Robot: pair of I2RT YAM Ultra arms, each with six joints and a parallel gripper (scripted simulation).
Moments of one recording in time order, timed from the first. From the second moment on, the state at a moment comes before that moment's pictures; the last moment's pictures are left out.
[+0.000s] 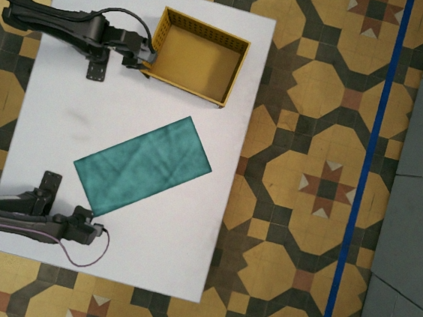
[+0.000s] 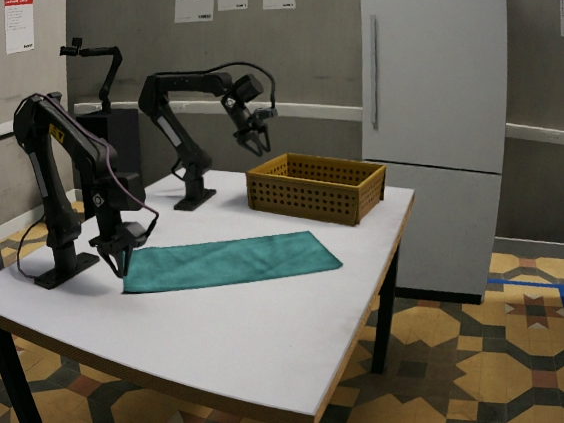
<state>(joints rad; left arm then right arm) -0.07 0.88 0.87 -0.96 -0.02 -0.02 -0.04 1.24 0.71 -0.91 0.00 -0.01</state>
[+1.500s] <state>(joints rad) -0.07 0.88 0.87 -0.96 -0.01 -0.01 0.06 1.42 0.69 -0.72 0.00 0.00</state>
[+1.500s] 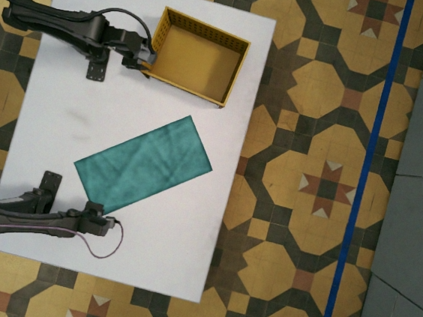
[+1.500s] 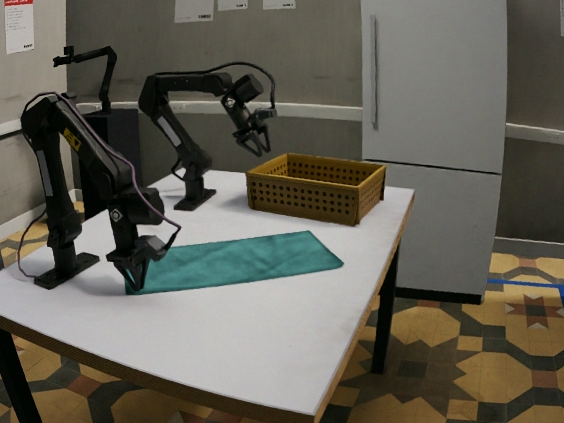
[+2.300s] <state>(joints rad) -0.07 0.88 0.87 -0.96 -0.01 -0.01 0.69 1.33 0.75 -0.88 -0.04 -0.29</state>
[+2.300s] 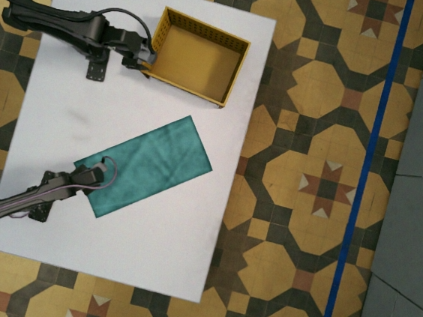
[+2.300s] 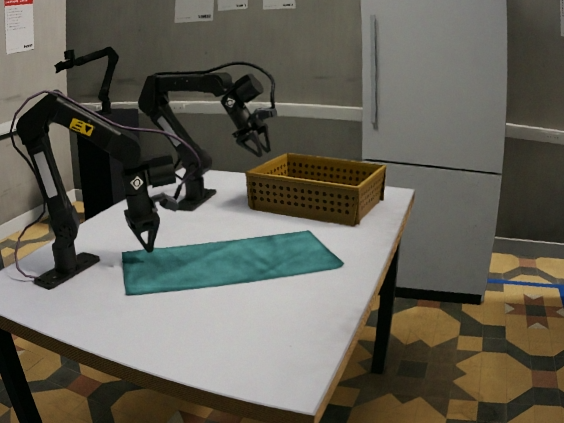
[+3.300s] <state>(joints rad) -0.07 0.88 0.87 -0.96 -0.01 -0.01 0.92 1.42 0.82 -0.85 0.00 -0.01</state>
